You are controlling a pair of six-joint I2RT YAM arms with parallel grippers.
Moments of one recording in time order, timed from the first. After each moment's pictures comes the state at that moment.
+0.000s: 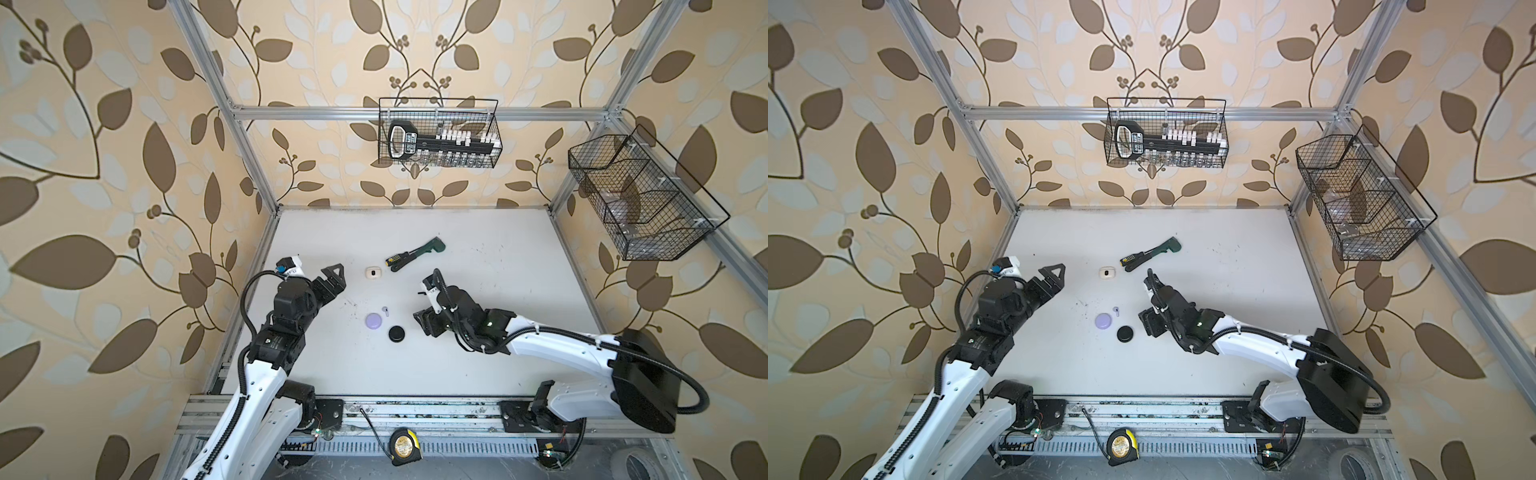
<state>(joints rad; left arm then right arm) -0.18 0.67 0.49 -0.22 -0.02 -0.79 0.90 1.42 0.77 -0.12 0.16 0.29</state>
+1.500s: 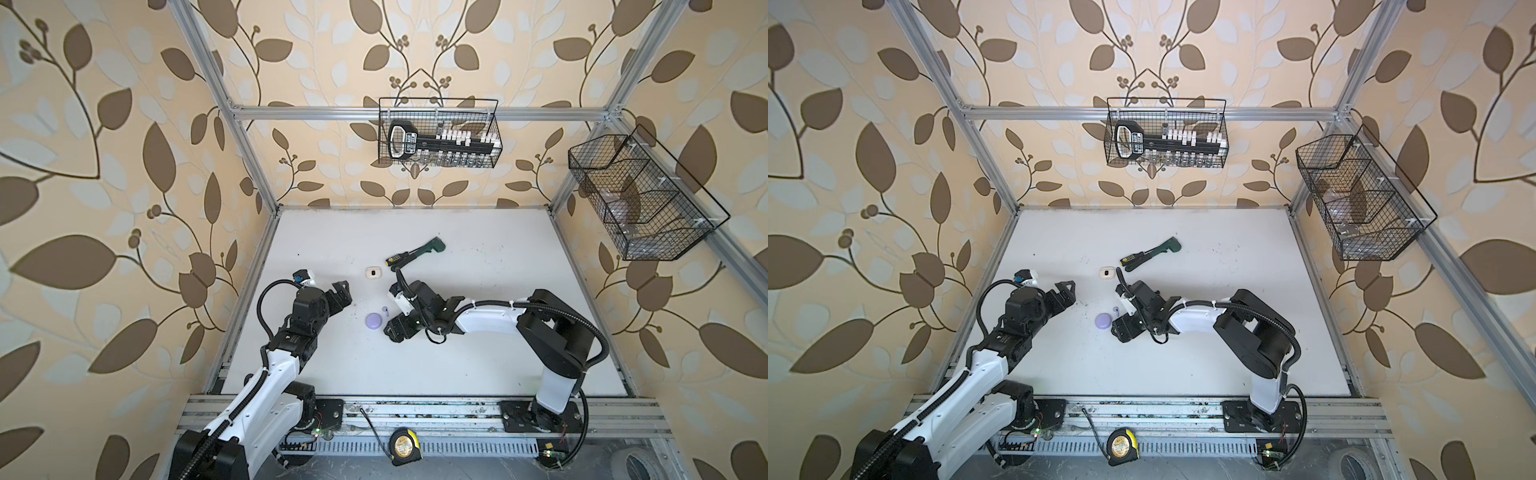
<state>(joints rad) -0.18 0.82 0.35 -0.02 -0.06 -0.68 0.89 1.84 0.98 -0.05 -0.17 0.30</state>
